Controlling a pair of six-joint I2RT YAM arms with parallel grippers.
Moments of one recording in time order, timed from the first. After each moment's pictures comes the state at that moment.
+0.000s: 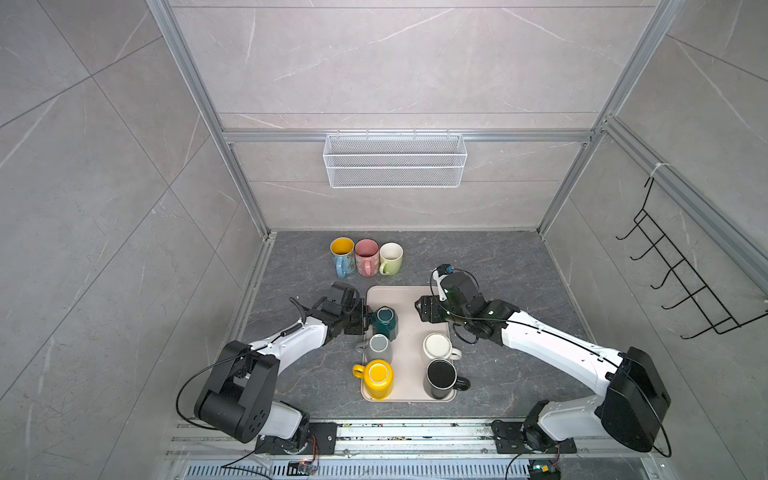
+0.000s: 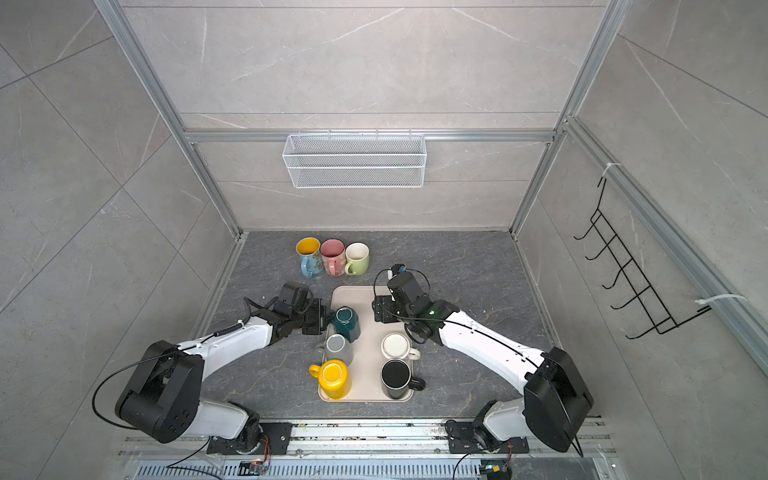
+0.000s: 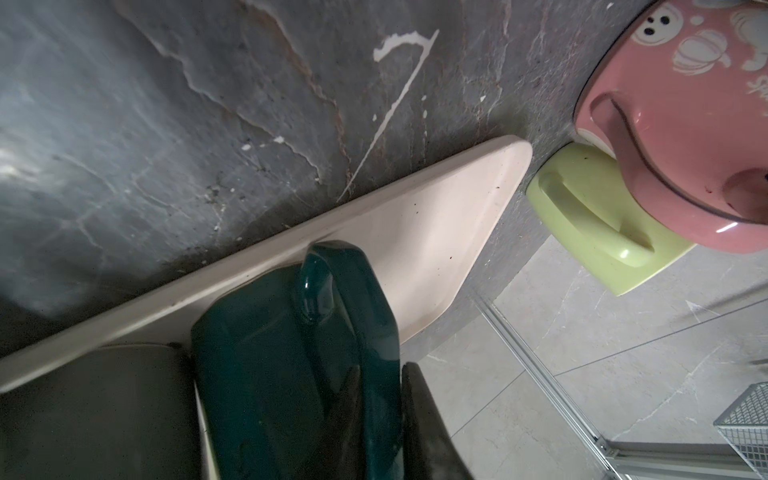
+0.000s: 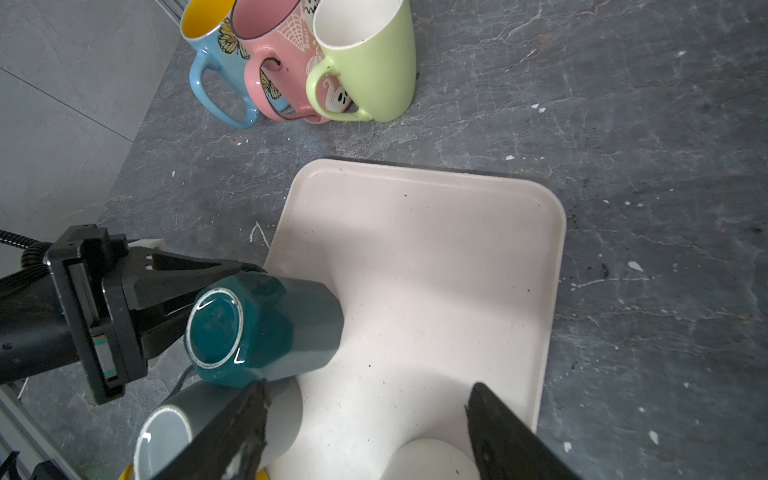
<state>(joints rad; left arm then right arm) -0.44 1.44 0.72 -0.11 0.25 -1.93 0.73 1.40 1.00 -0.35 0.06 0.53</state>
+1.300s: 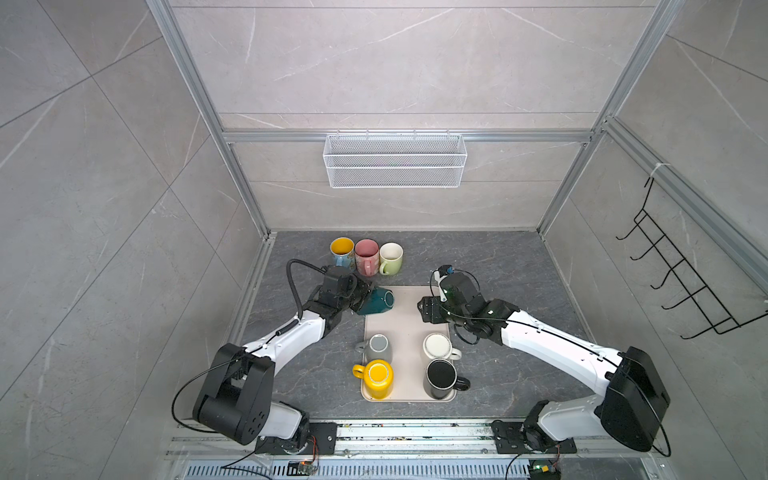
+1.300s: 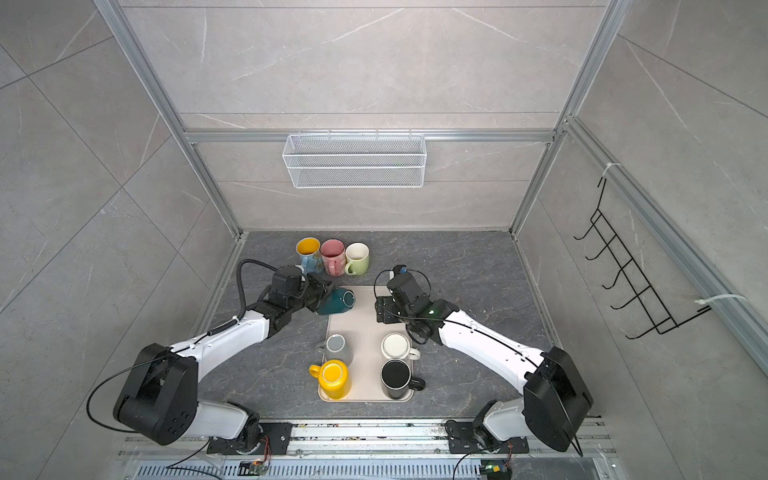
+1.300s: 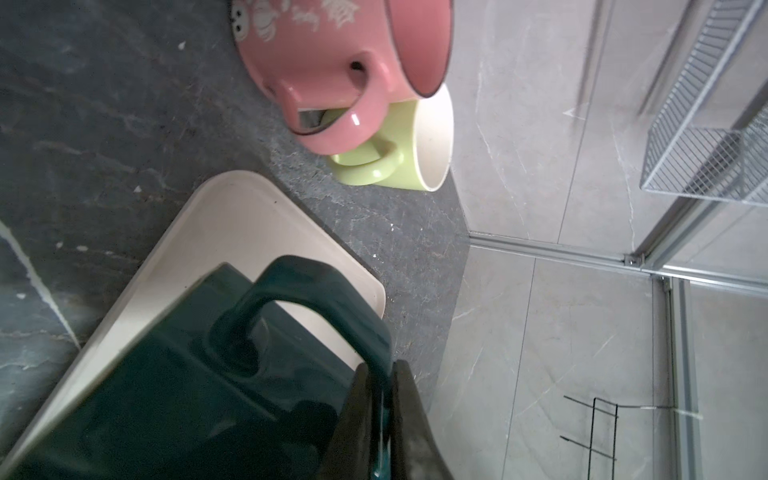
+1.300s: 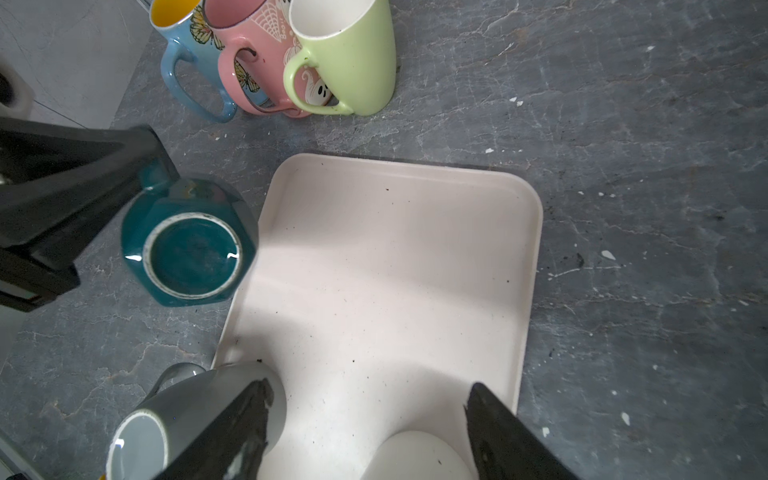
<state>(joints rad) -0.42 1.40 0.81 0.10 0.21 -1.26 0.73 1.40 1.01 -0.39 0.10 0.53</state>
